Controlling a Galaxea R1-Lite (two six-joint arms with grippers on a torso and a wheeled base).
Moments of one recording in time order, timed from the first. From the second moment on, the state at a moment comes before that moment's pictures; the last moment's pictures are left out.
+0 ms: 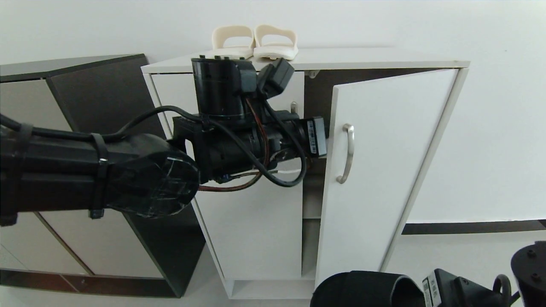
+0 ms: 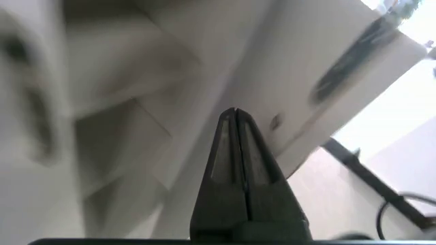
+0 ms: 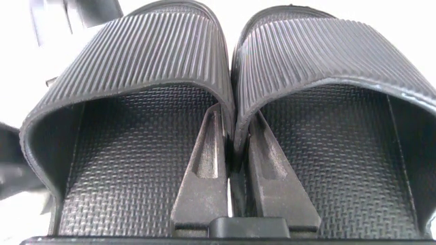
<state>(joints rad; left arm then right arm) -0.74 1.82 -1.31 -0.45 -0.24 -0.29 0.92 1.30 -0.39 -0.33 0.25 -0.14</state>
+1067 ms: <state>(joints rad) -0.54 1.28 -0.87 -0.41 0.17 -0.16 0.76 1.67 -0.69 -0.62 -0.44 0.19</state>
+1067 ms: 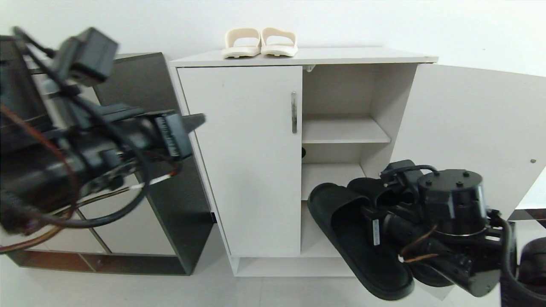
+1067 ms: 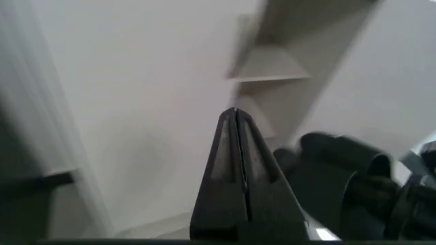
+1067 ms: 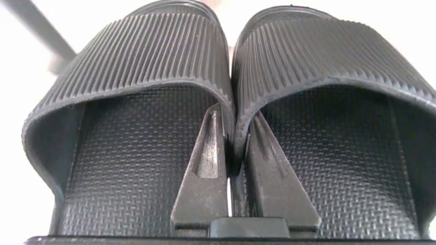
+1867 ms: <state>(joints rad) -0.12 0.16 -0.07 0.01 0.37 -0.03 0.73 1.82 -0.70 -0.67 -0.49 0.20</state>
